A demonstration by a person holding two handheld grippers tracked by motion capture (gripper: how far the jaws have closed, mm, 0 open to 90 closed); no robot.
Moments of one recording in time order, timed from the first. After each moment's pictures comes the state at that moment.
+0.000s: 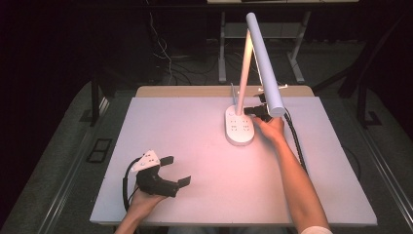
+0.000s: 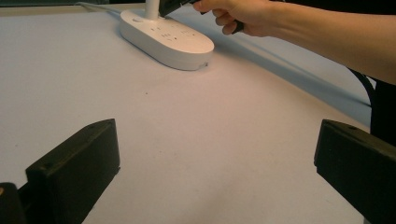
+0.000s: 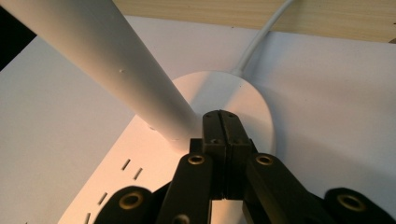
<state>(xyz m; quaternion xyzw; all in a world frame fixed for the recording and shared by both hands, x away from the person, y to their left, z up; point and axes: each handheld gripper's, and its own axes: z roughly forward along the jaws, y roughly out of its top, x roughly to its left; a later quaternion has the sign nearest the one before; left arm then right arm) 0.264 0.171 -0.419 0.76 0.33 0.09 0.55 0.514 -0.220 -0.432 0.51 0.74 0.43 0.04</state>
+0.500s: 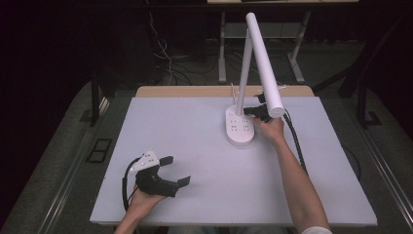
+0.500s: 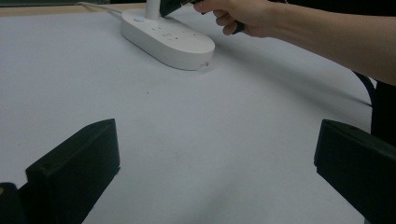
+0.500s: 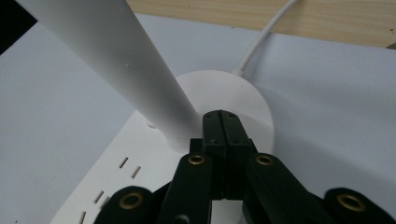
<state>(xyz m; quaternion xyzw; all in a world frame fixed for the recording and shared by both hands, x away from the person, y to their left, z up) 0.264 0.172 -0.419 0.76 0.33 0.09 0.55 0.513 -0.217 -0.431 0.51 0.75 0.43 0.05</state>
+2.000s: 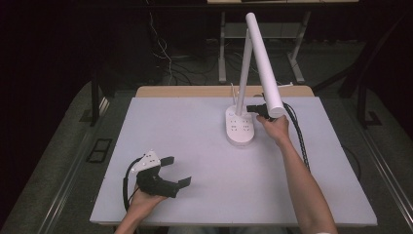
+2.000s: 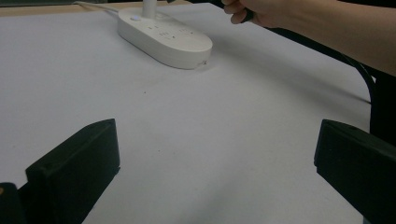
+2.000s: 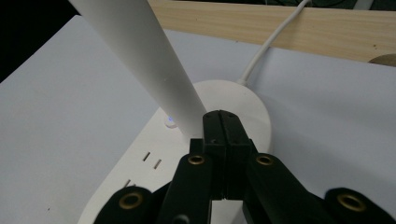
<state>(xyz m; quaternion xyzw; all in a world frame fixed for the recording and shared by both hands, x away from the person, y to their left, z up) 0.263 0.170 -0.419 0.77 0.33 0.09 0.55 0.499 -0.228 -0.409 0.50 0.75 0.44 0.06</state>
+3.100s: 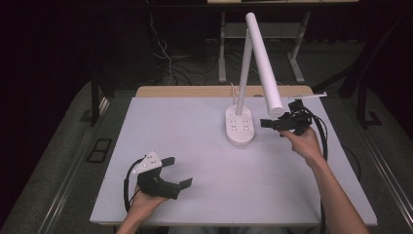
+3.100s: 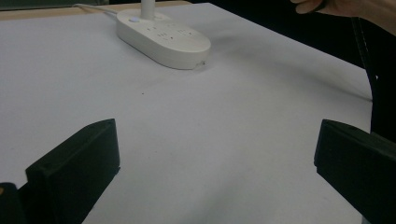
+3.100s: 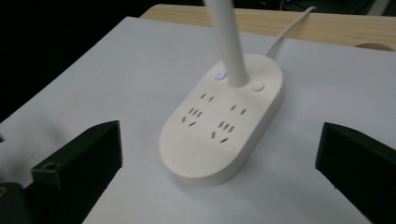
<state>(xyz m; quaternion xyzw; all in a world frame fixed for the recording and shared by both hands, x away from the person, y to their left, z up) 0.259 0.166 -0.417 0.77 0.33 0.09 0.54 0.401 -0.272 -0.363 0.47 0.75 0.47 0.05</state>
